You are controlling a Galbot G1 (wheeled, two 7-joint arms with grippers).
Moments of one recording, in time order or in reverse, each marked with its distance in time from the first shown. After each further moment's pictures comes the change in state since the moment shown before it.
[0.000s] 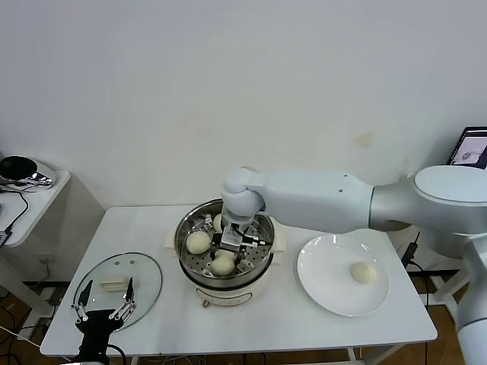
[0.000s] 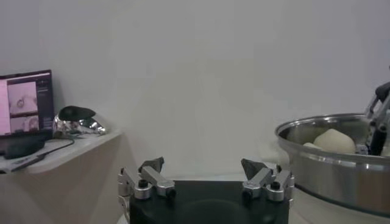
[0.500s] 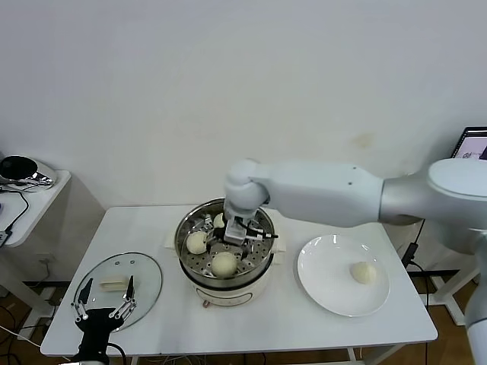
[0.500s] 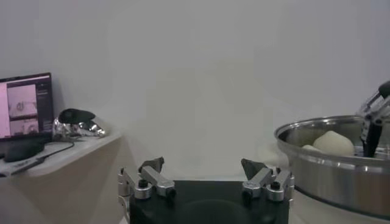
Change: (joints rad) left arm 0.001 0.013 0.000 -0.018 0.001 -0.001 0.001; right arm 0.075 -0.093 0.037 0.061 0.076 -0.097 -0.001
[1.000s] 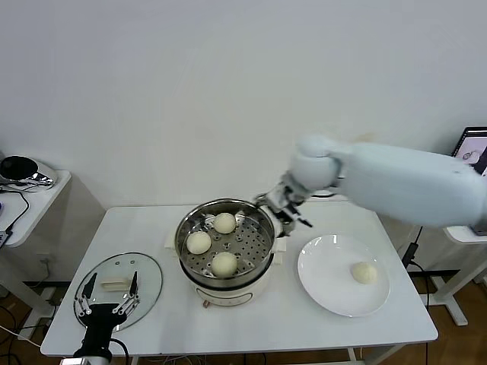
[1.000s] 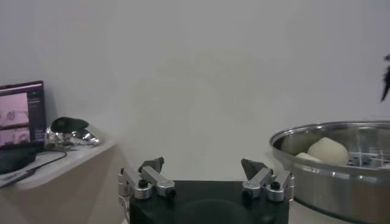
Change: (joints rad) left arm -0.022 0.021 0.023 0.002 0.007 0.005 0.003; right arm 0.022 -0.449 0.066 0.202 0.111 -0.515 0.029
